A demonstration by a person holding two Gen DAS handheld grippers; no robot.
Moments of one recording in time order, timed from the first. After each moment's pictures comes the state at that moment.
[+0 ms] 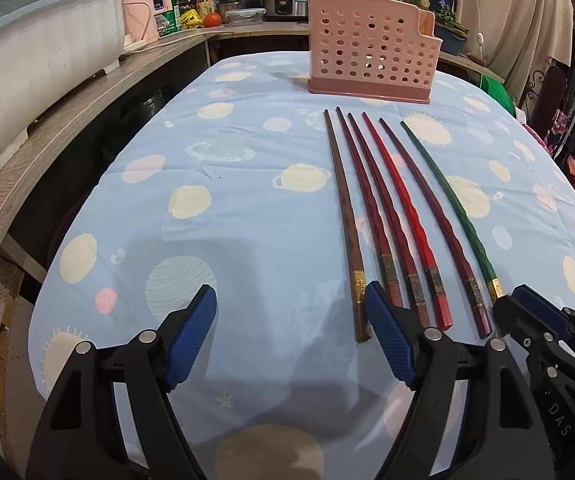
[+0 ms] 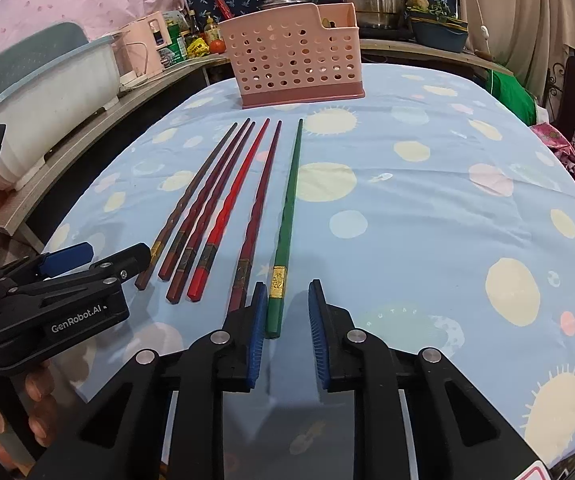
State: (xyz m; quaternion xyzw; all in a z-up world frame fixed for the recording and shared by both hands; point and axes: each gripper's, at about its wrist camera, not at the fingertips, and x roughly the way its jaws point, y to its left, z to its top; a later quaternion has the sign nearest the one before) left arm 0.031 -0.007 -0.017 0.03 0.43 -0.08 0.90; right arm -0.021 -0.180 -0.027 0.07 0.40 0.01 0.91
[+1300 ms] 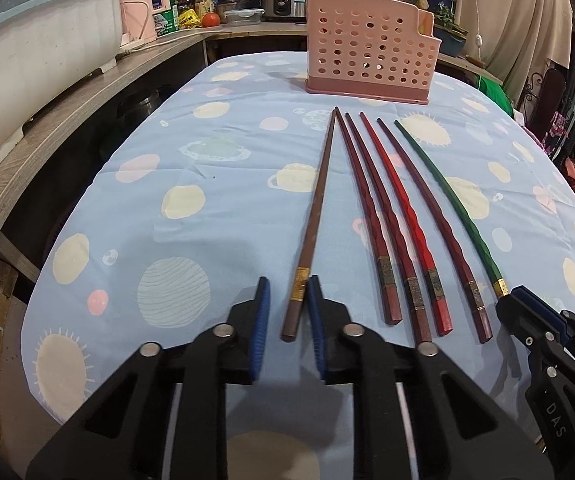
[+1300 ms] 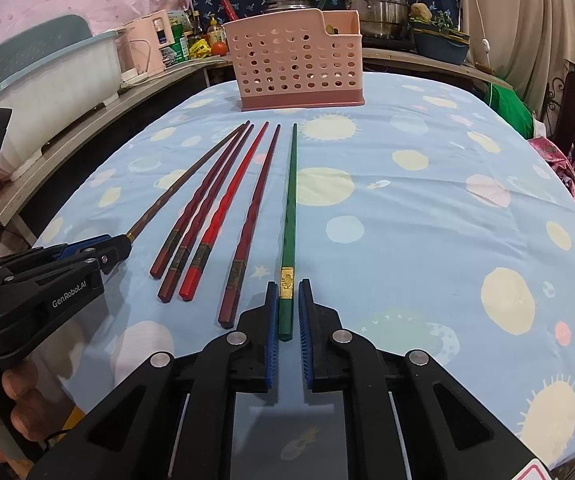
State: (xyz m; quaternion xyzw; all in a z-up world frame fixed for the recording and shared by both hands) left arm 0.033 -0.008 -0.020 0.03 0.42 -0.08 0.90; right arm -0.021 -0.178 -0.029 0.05 0.39 0.01 0.92
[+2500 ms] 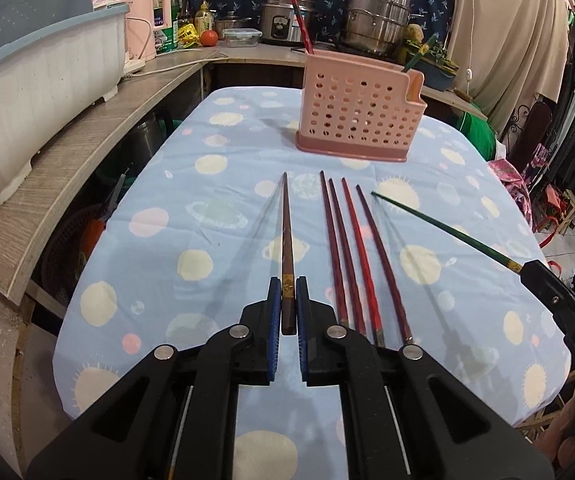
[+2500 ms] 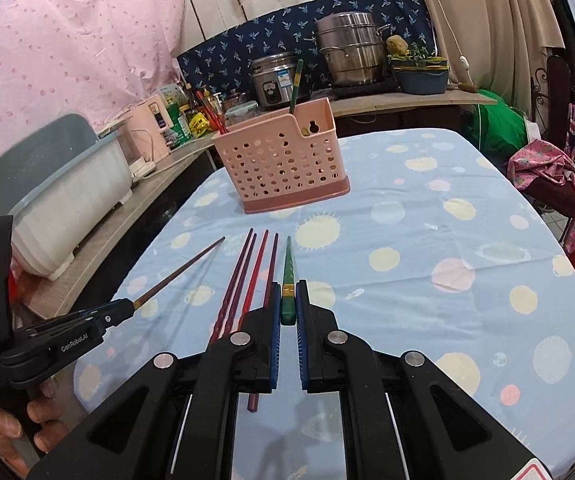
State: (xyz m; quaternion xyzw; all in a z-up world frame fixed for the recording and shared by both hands) left arm 0.044 0.003 0.059 -0.02 0.41 -0.11 0.90; right arm -0.019 -0.227 0.060 0.14 0.30 0.02 0.94
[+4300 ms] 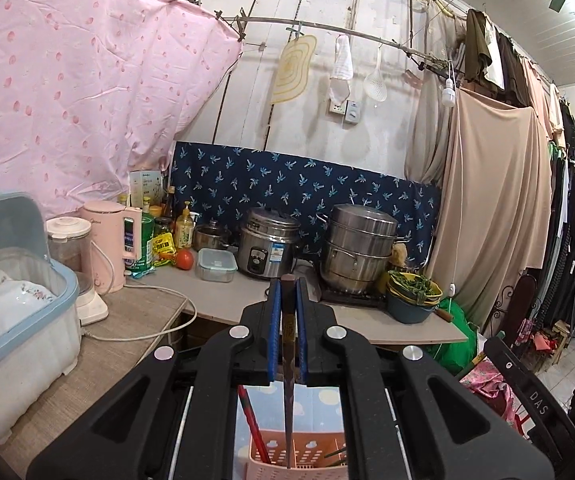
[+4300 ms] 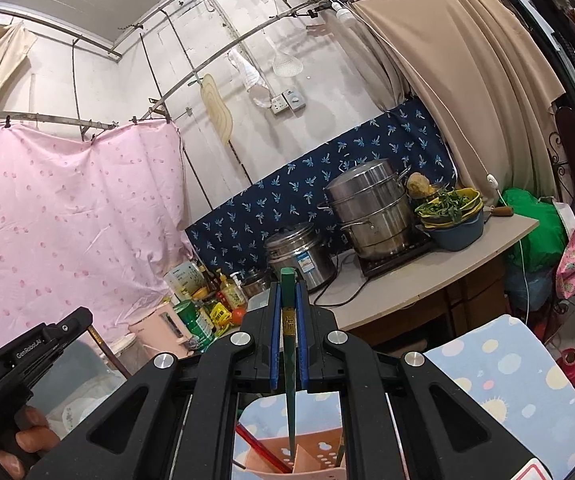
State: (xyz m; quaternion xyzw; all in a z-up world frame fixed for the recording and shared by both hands) left arm 0.218 -0.040 0.315 -0.09 0.09 -0.11 0.99; right arm 0.185 -0.298 0.258 0.23 0.05 0.01 0.97
